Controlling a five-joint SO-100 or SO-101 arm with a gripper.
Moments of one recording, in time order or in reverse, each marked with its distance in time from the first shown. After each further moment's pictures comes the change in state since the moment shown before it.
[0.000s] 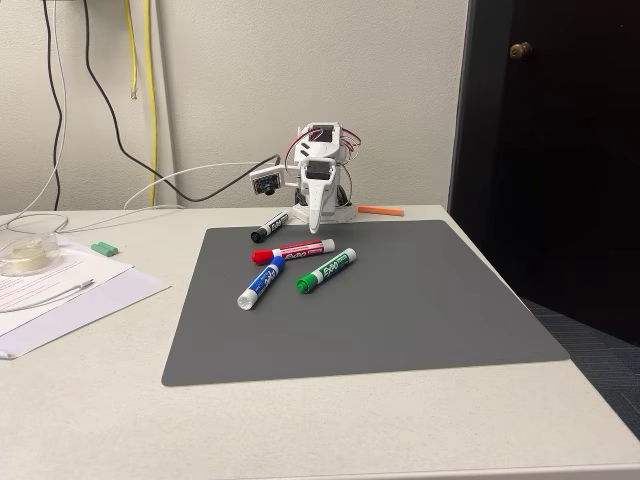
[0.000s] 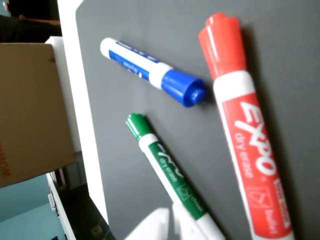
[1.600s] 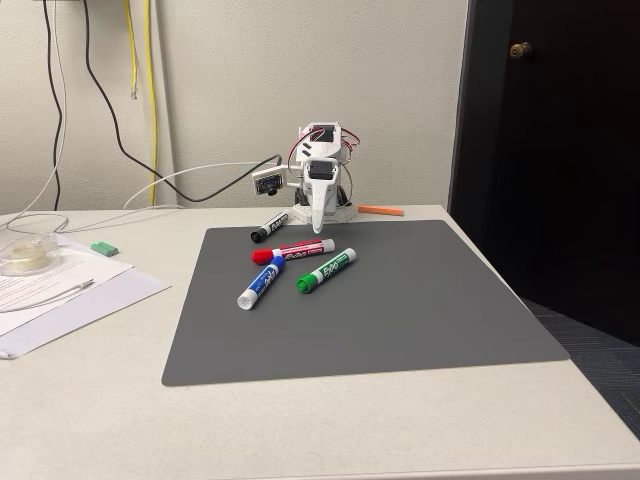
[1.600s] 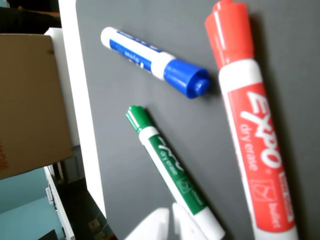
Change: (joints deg) arm -1.8 0.0 0.0 0.0 -0.2
